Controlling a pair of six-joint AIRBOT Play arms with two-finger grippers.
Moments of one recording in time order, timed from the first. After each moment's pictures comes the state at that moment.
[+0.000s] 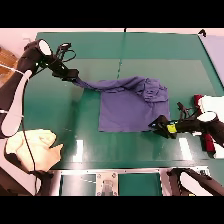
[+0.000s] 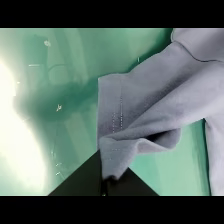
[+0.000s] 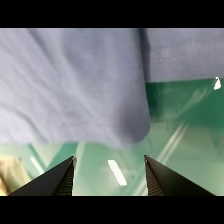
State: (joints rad) left arm -0.12 -1.81 1.80 1.27 -1.29 -1.38; right arm -0.21 -1.03 0.45 -0.82 1.06 1.53
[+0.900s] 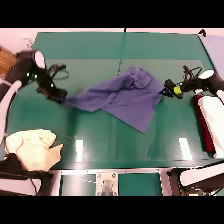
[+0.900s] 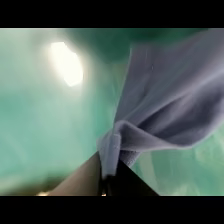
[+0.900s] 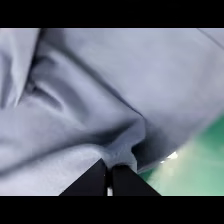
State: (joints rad) left arm -0.12 -1.53 1.38 1.51 -1.52 -1.40; right arm -0.26 -1.71 1.36 -0.97 1.12 1.46
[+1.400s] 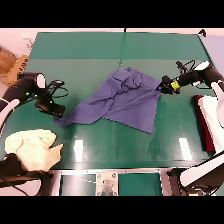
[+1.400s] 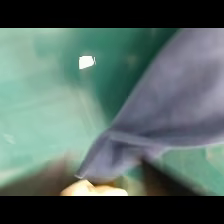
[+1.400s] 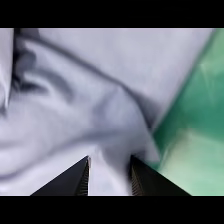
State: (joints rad) left arm -0.12 -1.42 1.13 1.58 -1.34 -1.41; right arm -0.25 -1.82 1.55 -0.99 1.32 1.46
